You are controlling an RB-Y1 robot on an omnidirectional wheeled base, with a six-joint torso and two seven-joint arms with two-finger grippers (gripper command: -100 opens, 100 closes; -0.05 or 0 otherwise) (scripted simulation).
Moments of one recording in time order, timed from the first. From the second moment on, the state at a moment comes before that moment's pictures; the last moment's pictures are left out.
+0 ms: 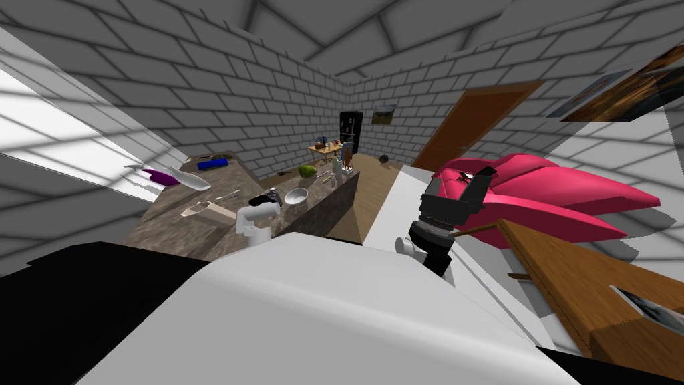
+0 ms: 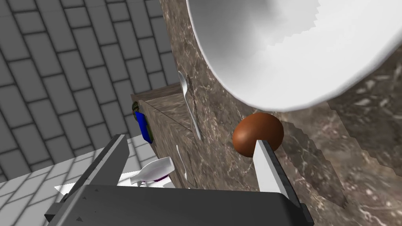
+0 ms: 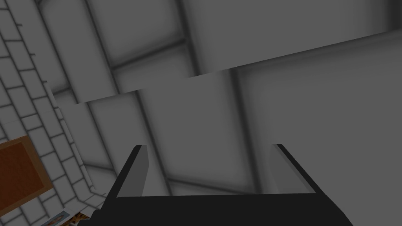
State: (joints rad) left arm 0.16 0.14 0.57 -2.09 -0.02 0.99 0.14; right arm 0.47 -0.01 -0.07 -2.32 0.02 -0.65 -0.06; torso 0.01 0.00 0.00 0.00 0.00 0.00
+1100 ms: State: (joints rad) left arm 0.20 0.13 0.62 -2.06 0.00 1.21 0.17; right arm 0.47 -0.01 -0.07 -2.32 0.02 -0.65 -0.06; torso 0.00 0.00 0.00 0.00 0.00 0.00
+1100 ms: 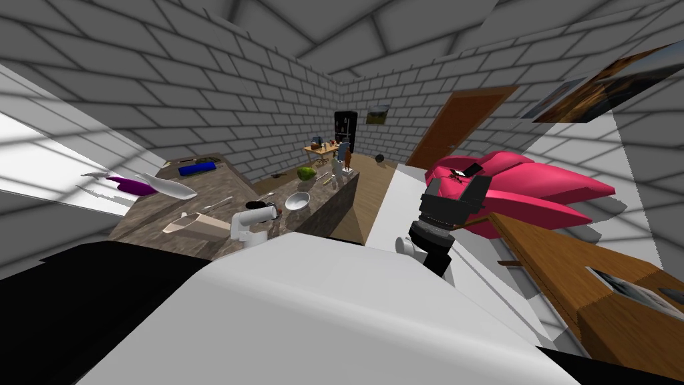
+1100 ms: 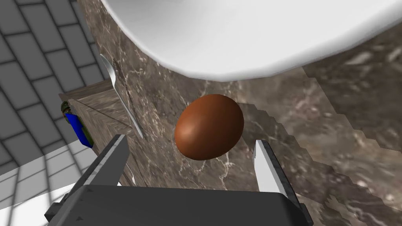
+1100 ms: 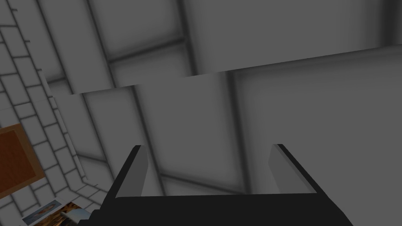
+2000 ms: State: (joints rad) left arm 0.19 0.13 0.61 -2.00 -0.01 1.16 0.17; right arm 0.47 -0.01 -0.07 -2.32 0.02 -0.65 -0.06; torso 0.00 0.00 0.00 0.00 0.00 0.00
